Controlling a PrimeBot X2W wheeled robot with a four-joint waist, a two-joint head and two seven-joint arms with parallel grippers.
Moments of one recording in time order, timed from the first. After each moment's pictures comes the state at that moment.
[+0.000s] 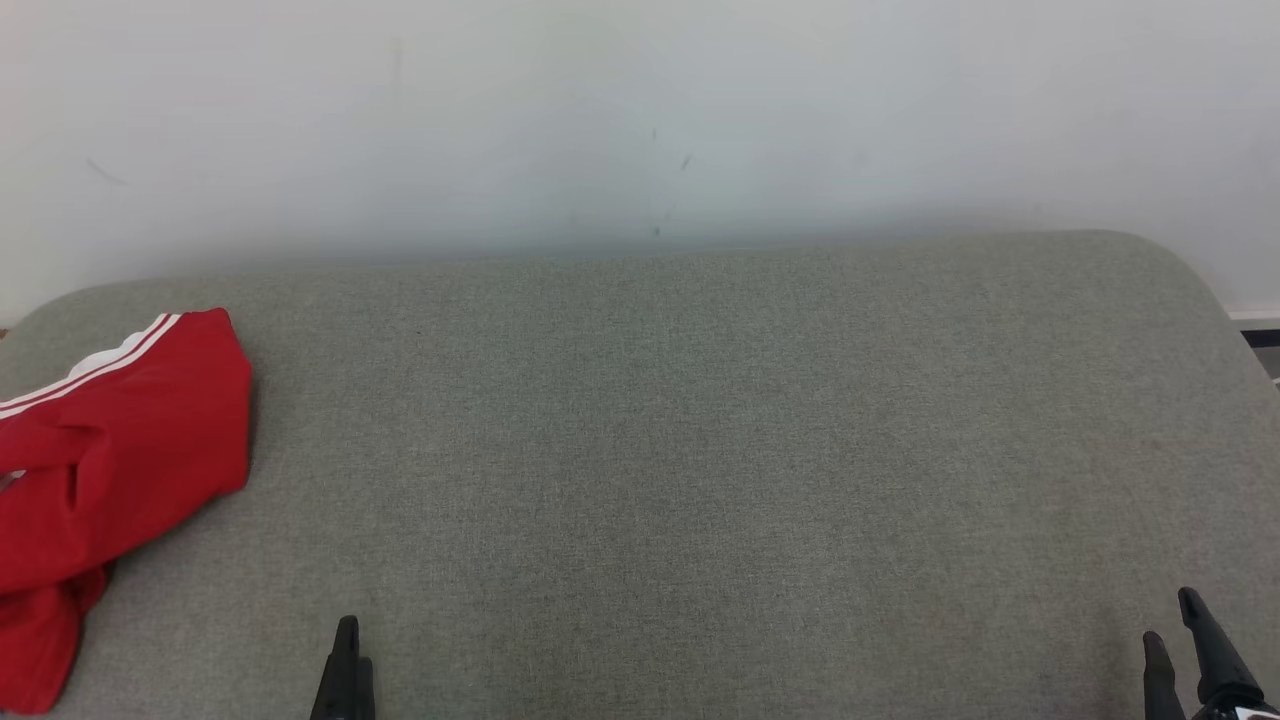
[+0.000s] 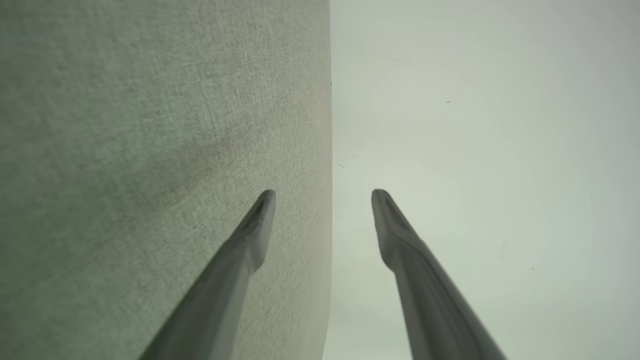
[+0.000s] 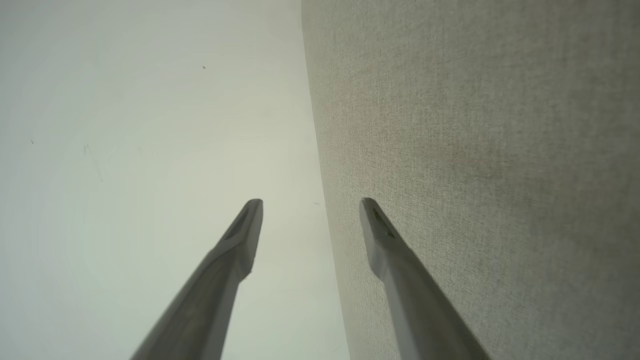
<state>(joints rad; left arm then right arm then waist) -0.11 0.05 -0.14 0.28 -1.63 -0.13 -0.10 -0.07 -0.04 -0.34 0.25 1.58 0.12 0.27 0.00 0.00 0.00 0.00</state>
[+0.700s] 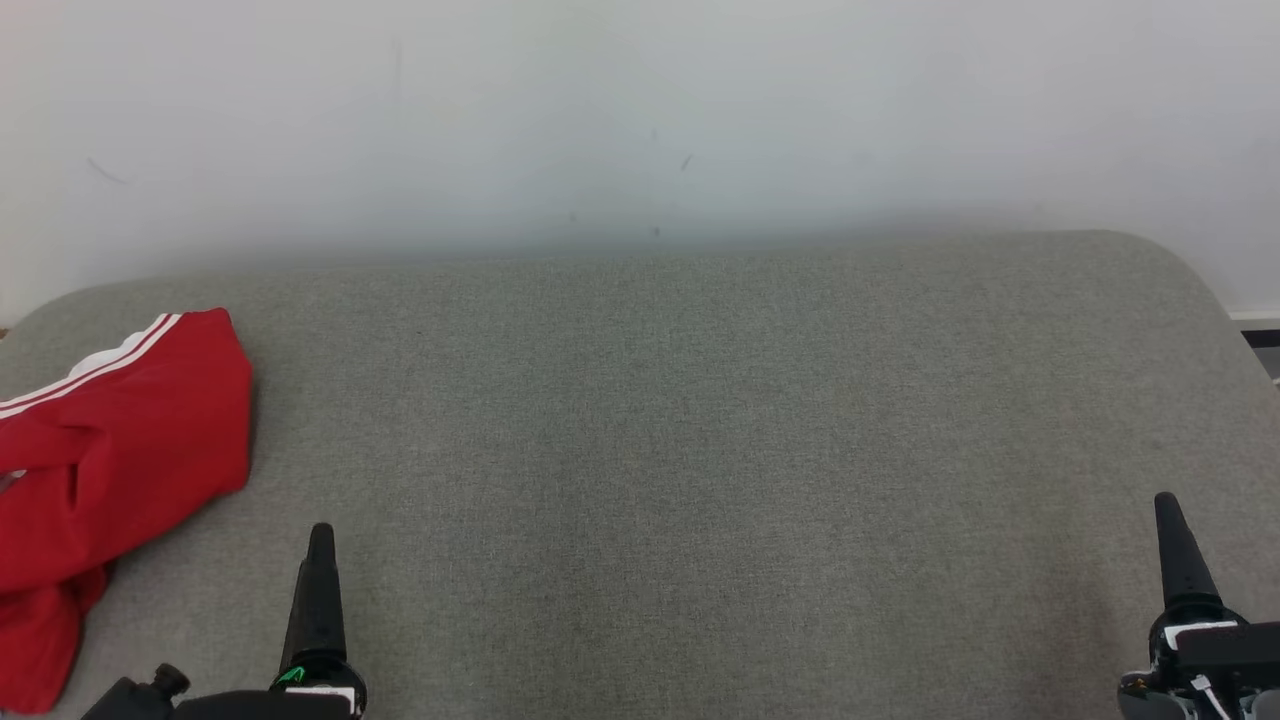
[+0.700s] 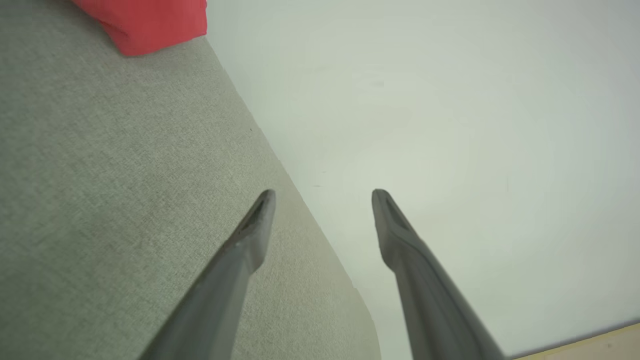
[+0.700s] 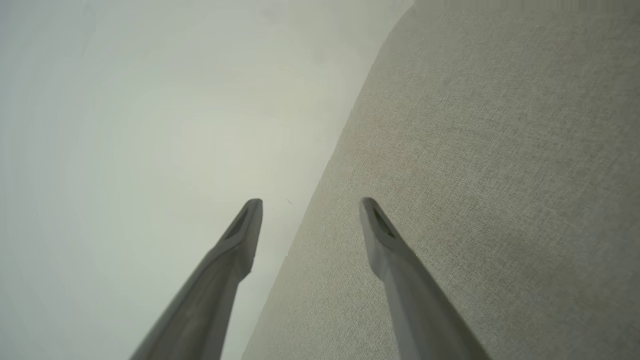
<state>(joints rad) -0.17 0.05 -0.07 0.16 -1.21 -0.11 -0.14 -0.12 -0.10 -0.18 0.15 1.15 0.12 0.11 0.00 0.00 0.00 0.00</state>
